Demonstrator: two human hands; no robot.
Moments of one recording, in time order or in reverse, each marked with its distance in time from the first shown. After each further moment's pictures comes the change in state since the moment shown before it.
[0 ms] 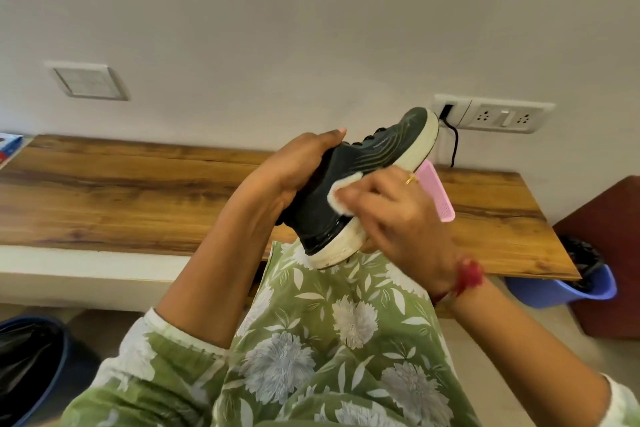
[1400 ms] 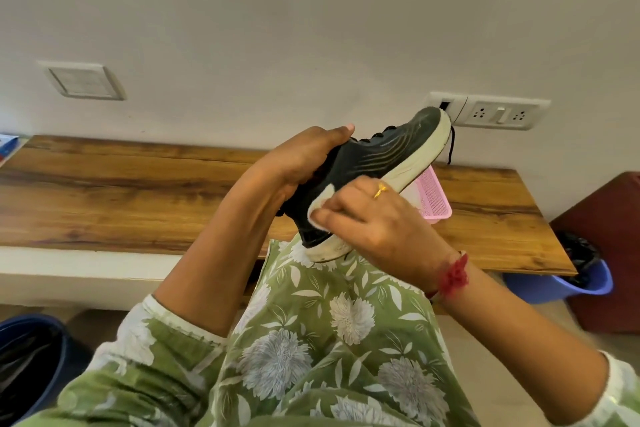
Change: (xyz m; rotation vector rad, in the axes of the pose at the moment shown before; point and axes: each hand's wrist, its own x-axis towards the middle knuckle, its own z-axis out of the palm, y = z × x) left_hand 0.000 0.011 0.009 0.140 -0.046 0.052; right_hand 0.002 -0.001 0.002 -0.120 -0.120 -0.331
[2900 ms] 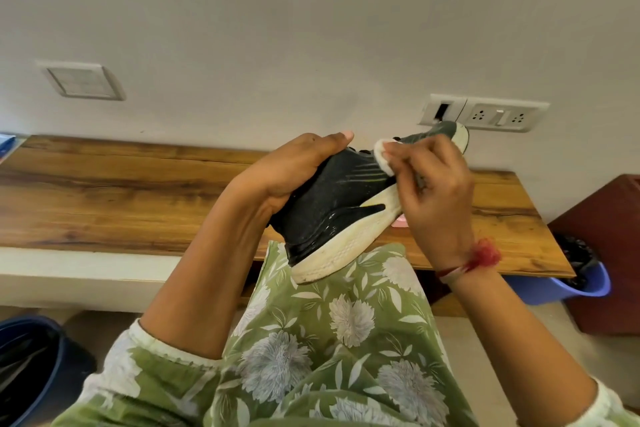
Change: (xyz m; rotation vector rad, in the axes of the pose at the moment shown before) left_hand -0.009 -0.012 -0.011 -0.084 -0.104 0.077; right_hand -0.008 0.028 -0.009 0.091 0.424 0.622
